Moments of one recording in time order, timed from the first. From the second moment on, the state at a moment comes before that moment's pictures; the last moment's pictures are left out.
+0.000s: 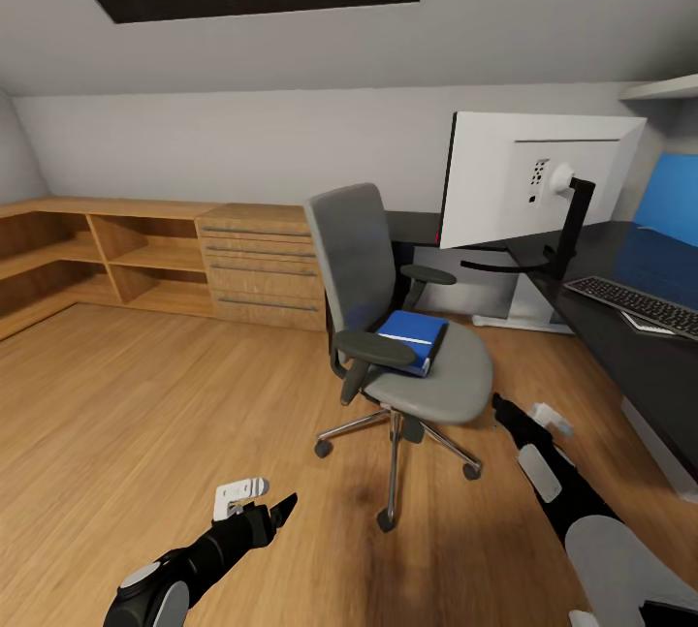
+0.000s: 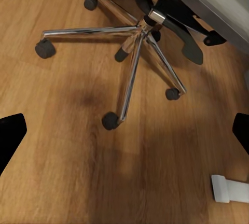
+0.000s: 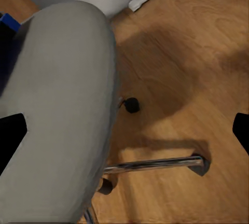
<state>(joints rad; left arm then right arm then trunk) -0.02 -0.06 0.00 -1.55 0.34 0.59 -0.20 -0.71 -0.13 -0.16 -0.53 -0.59 -0.07 -0.07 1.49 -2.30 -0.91</state>
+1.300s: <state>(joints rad) -0.02 -0.06 0.00 -1.55 0.34 0.58 -0.19 -0.71 -0.20 -0.17 -0.52 -0.89 0.08 0.08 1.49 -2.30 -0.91</state>
